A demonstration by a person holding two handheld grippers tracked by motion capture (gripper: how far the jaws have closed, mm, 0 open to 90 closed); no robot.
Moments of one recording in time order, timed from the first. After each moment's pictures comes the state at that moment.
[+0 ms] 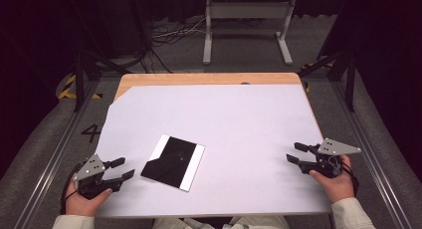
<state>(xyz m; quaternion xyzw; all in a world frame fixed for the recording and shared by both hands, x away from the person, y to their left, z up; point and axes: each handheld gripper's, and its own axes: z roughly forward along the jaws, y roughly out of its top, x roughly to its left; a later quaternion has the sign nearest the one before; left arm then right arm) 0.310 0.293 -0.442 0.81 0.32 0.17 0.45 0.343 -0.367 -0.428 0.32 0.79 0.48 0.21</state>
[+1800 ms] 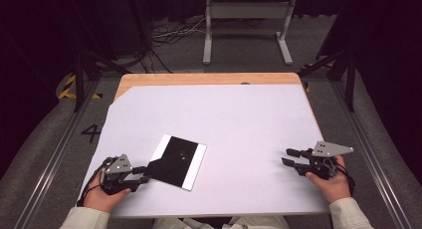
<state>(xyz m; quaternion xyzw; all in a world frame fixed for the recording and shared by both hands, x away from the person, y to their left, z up) 0.327 0.242 -0.456 0.88 0.28 0.09 0.38 0.343 -0.356 -0.433 0.29 0.81 0.48 0.16</state>
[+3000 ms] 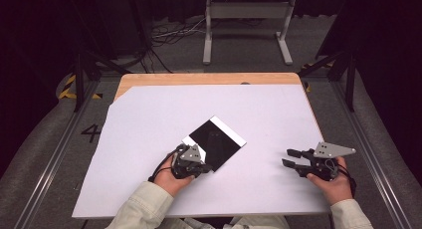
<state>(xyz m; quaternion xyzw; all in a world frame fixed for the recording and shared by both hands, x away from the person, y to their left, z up) 0.373 0.066 -0.453 0.90 0.15 0.03 0.40 0.339 -0.356 -0.431 0.29 0.81 0.49 0.16</state>
